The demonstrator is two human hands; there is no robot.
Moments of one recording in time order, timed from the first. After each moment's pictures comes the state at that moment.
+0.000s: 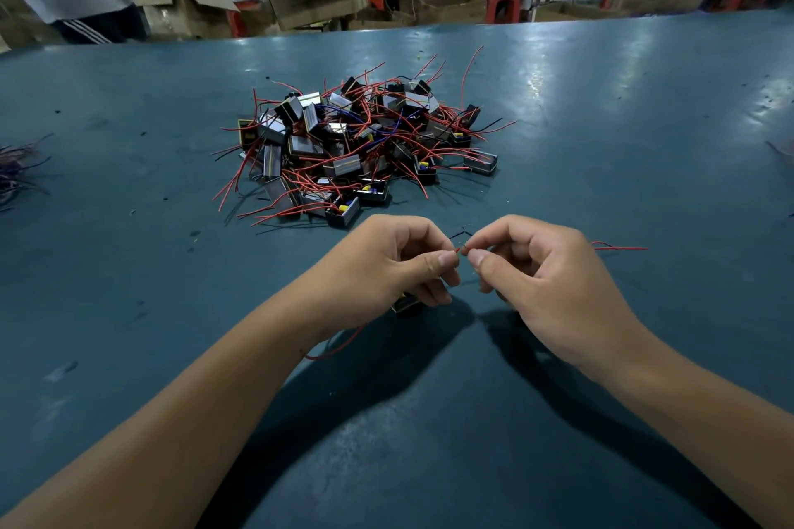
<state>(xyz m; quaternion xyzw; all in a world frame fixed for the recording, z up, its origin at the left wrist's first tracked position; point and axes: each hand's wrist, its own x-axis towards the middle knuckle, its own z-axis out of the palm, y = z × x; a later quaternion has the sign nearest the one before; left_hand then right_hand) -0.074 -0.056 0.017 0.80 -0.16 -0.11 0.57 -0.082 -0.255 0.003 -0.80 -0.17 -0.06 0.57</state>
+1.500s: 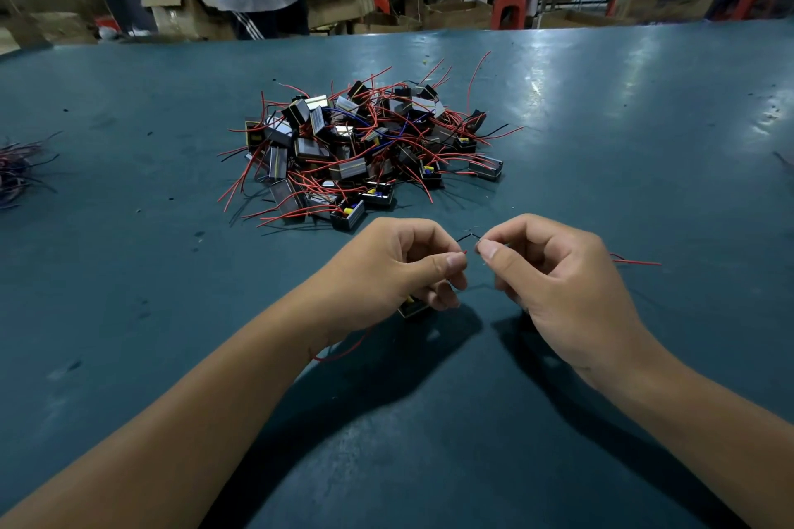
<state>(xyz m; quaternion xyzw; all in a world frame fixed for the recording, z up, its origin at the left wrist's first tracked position) -0.074 -0.059 0.016 0.77 -0.15 -0.11 0.61 -0.080 -0.253 0.001 -0.76 -0.17 -0.07 0.62</state>
